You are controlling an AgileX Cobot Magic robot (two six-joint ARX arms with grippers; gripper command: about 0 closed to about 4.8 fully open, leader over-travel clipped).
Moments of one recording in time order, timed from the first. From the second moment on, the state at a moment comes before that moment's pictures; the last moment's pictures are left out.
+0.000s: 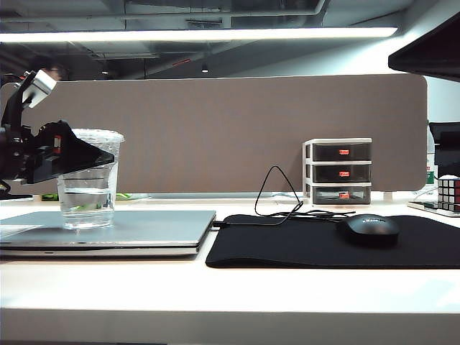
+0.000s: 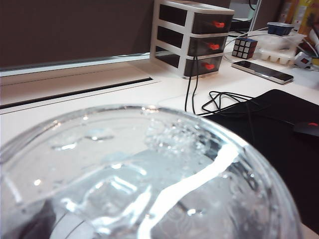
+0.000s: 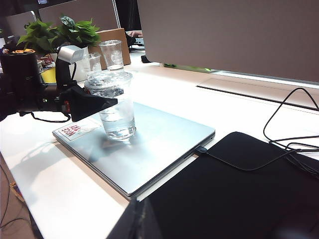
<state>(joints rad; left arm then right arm) 0.04 1.80 0.56 1.17 0.80 -0.01 0.32 0.49 0.12 0.38 -0.43 0.10</state>
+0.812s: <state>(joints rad) 0.08 1.80 0.49 1.34 0.80 0.08 0.32 0.49 0.12 0.35 -0.50 0.05</state>
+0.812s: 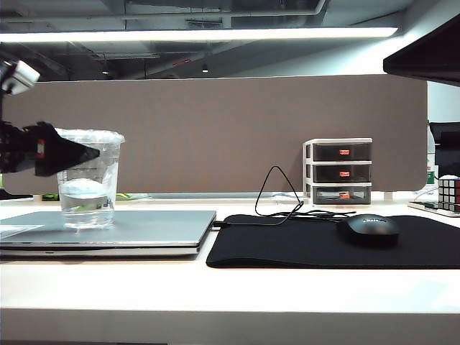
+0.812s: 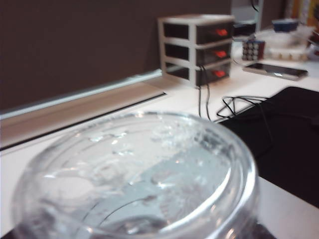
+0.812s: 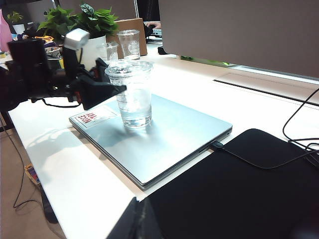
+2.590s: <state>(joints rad) 0.09 0.27 0.02 0.40 0.23 -0.06 0.28 0.49 0.13 0.36 0.00 -0.15</state>
